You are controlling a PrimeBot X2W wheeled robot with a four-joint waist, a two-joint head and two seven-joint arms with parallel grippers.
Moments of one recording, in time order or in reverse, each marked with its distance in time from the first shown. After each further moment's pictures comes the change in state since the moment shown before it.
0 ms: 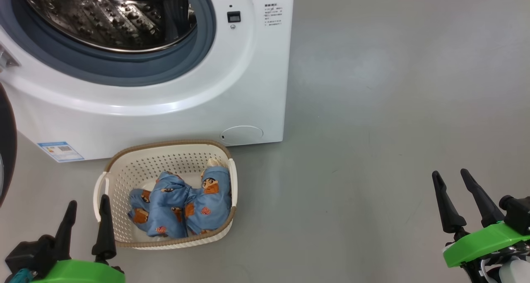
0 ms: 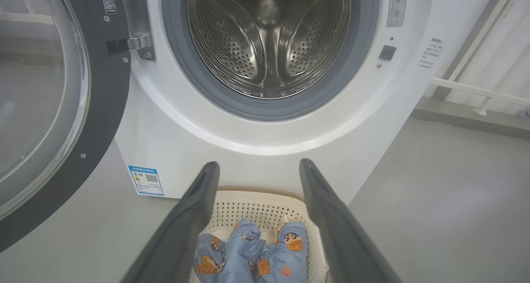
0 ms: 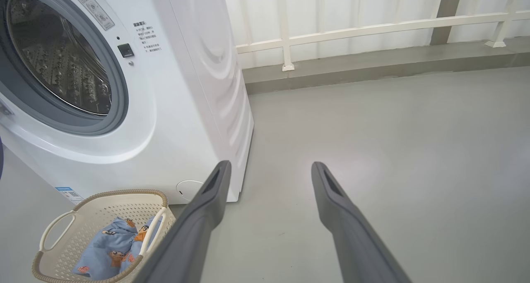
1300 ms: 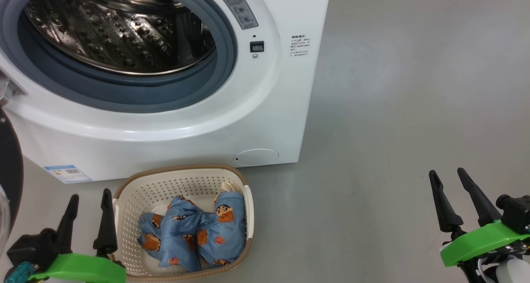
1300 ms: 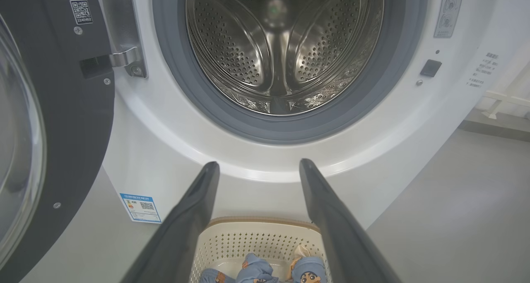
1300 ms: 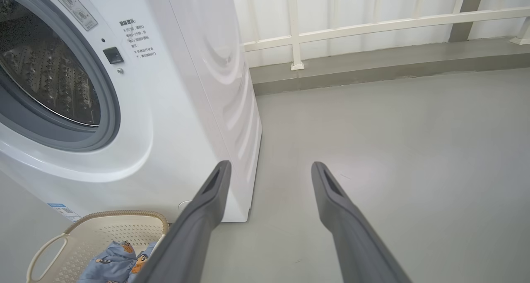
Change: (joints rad) left arm -0.027 0.013 -0.023 0.011 -0.012 0.000 0.000; right arm -0.005 0.008 0.005 0.000 0.000 0.000 0.000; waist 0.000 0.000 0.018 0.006
